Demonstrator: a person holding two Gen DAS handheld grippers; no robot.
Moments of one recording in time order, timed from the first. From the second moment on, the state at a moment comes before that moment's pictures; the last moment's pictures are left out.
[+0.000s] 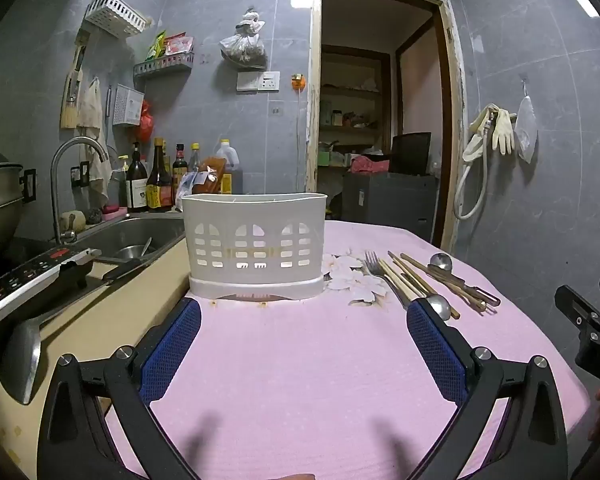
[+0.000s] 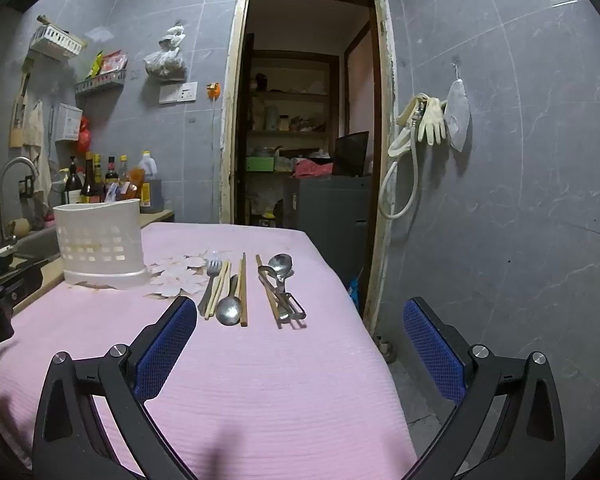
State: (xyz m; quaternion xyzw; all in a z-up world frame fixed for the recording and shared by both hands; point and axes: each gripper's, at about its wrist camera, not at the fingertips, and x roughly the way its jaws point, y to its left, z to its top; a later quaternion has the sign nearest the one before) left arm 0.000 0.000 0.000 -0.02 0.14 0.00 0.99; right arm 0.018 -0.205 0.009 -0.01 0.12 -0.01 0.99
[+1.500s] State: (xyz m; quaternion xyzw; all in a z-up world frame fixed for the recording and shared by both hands) left arm 0.000 0.007 0.000 -0.02 0.14 0.01 0.99; right arm 0.025 -0.202 0.008 -0.01 0.13 -0.01 0.99
